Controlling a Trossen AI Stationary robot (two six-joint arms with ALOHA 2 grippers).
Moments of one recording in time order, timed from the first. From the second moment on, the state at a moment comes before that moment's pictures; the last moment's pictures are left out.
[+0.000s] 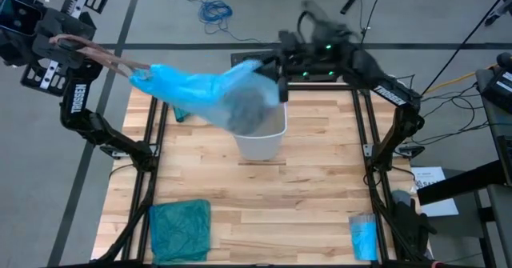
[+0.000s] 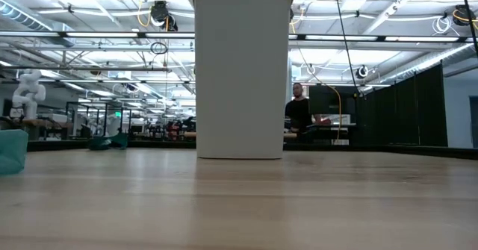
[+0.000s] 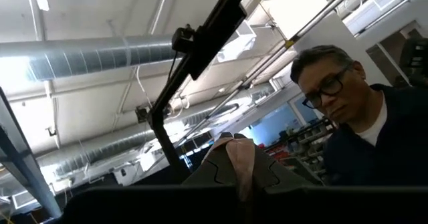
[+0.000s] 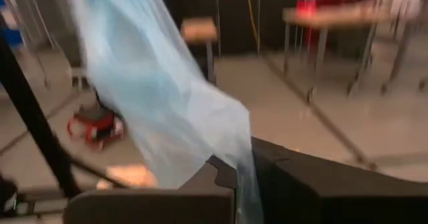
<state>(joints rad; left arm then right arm) 0.61 1.44 2.36 0.56 1.08 -0.83 -0.28 1.71 2.23 -0.58 -0.24 0.07</state>
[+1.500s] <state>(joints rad) 0.61 1.37 2.36 0.37 1.03 -0.44 -0.31 1.81 2.36 -0.13 -0.63 0.31</state>
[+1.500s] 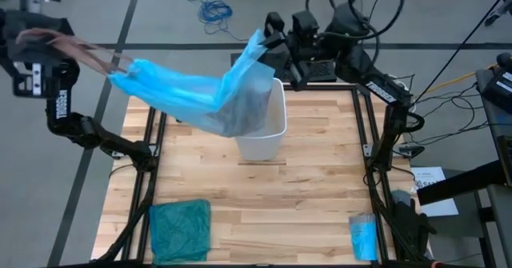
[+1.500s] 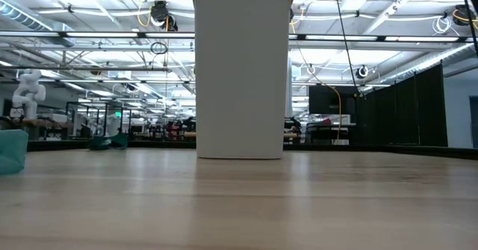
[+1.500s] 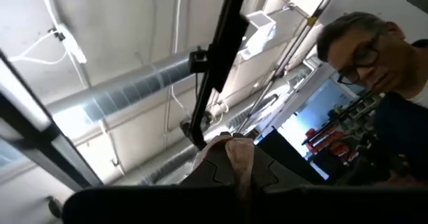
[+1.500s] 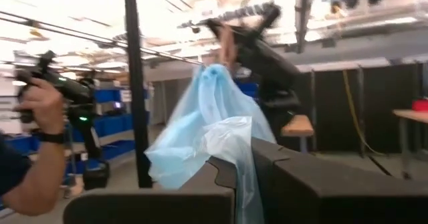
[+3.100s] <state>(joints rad) 0.55 1.49 2.36 0.38 1.00 -0.91 -0.11 1.67 2.36 -0.57 -0.74 0.60</state>
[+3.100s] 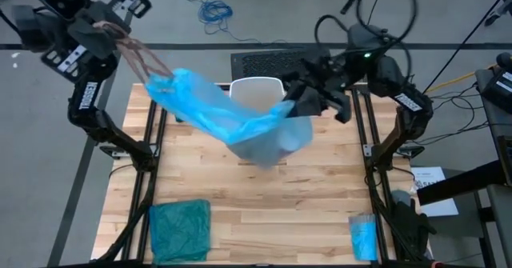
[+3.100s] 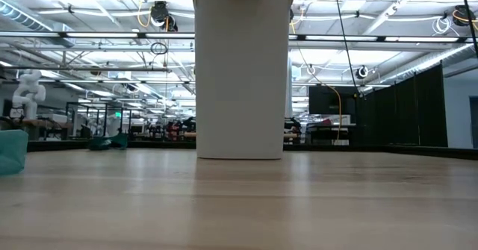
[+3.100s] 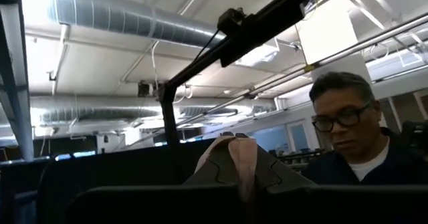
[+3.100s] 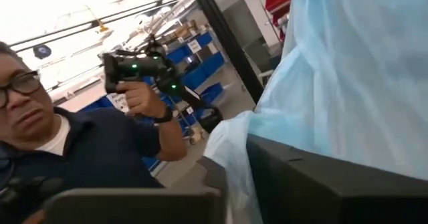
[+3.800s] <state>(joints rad) 0.55 1.45 2.36 0.38 1.00 -0.95 -0.16 1.63 2.36 -0.58 -0.86 0.62</state>
